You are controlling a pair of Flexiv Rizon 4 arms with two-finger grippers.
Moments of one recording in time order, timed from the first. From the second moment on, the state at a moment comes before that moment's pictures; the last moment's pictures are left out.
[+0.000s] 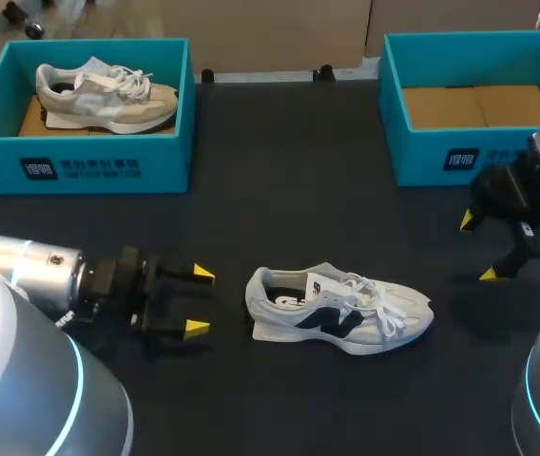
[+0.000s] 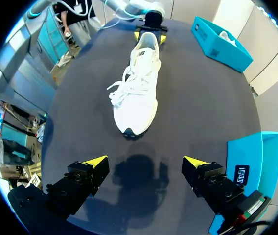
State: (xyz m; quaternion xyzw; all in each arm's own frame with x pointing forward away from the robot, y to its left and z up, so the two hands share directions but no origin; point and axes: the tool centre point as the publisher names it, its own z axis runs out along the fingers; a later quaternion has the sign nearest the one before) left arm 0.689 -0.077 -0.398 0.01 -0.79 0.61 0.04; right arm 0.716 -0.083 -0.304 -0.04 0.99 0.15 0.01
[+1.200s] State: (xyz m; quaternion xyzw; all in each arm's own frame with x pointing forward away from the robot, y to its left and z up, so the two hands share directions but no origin) left arm 0.695 -0.106 -0.414 0.00 -0.76 0.64 0.05; right arm 0.716 -0.083 -0.304 -0.04 0.99 0.15 0.01
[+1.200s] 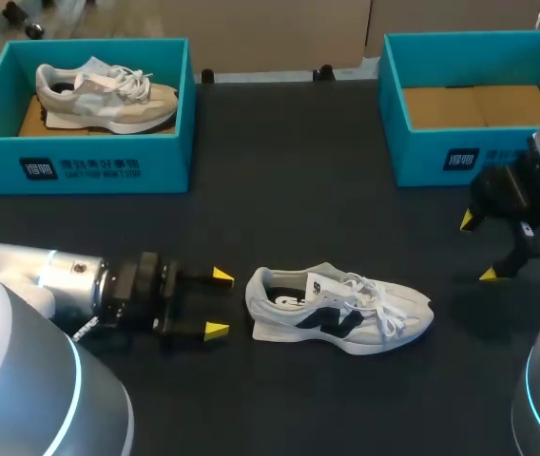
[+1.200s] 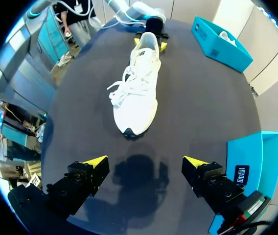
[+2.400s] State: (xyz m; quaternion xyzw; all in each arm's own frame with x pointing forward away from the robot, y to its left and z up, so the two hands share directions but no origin) left arm 0.692 -0.140 -0.417 -0.03 -0.77 0.63 0.07; right arm 0.716 -0.083 -0.304 -0.04 0.99 0.15 0.01
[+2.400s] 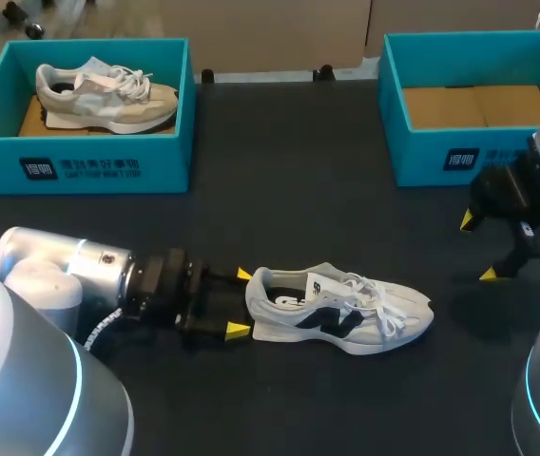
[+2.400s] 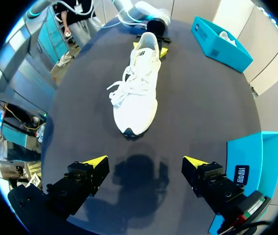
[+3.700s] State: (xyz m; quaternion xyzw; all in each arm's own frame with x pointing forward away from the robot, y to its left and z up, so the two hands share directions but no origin) left arm 0.693 -0.172 -0.419 -0.04 -0.77 0.63 0.06; right arm 0.716 -0.083 -0.304 -0.04 0.99 0.15 0.01
